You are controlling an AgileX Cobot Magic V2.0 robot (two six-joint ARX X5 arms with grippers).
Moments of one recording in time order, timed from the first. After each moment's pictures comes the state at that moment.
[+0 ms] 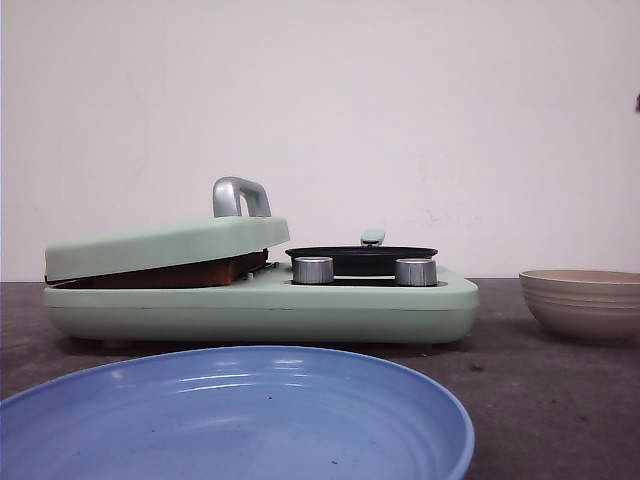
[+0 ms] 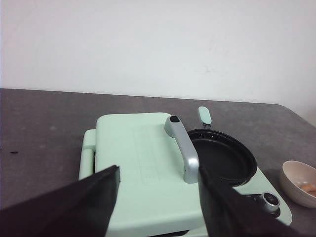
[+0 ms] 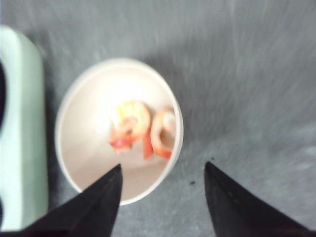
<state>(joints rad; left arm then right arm) -0.47 0.40 0.62 -0.33 -0.13 -0.22 -0.19 1.36 0.88 -0.50 -0.39 0.34</state>
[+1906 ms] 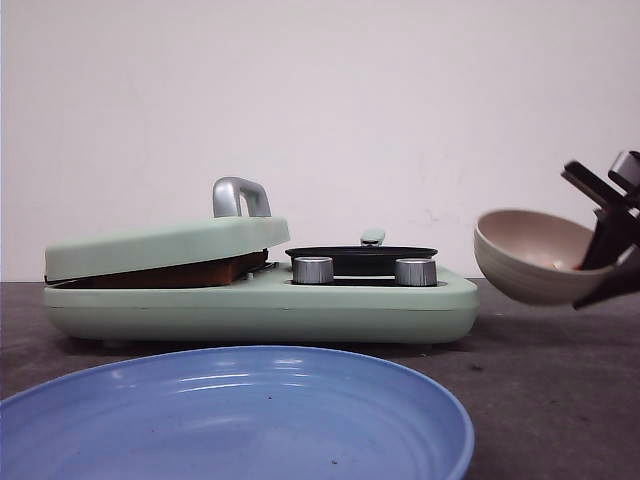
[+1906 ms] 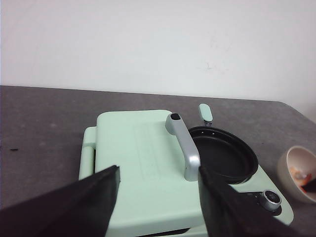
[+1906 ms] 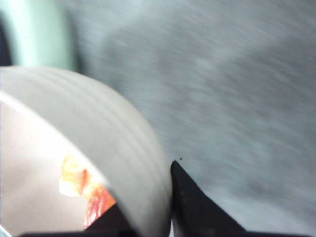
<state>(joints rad) -0.47 0.41 0.62 -0.33 -0.13 -0.22 -0.10 1.65 0.89 -0.21 -0.67 0.49</state>
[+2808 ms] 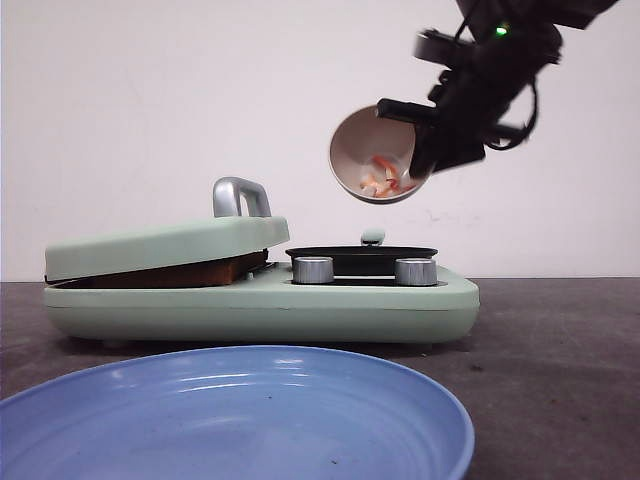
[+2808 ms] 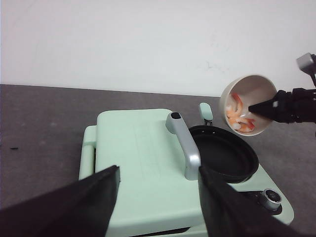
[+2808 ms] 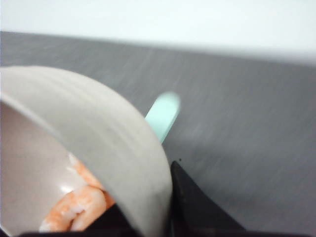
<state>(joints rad) -0.47 0.41 0.62 -0.33 -0.13 -0.22 0.36 1.73 1.26 0.10 0.02 0.09</state>
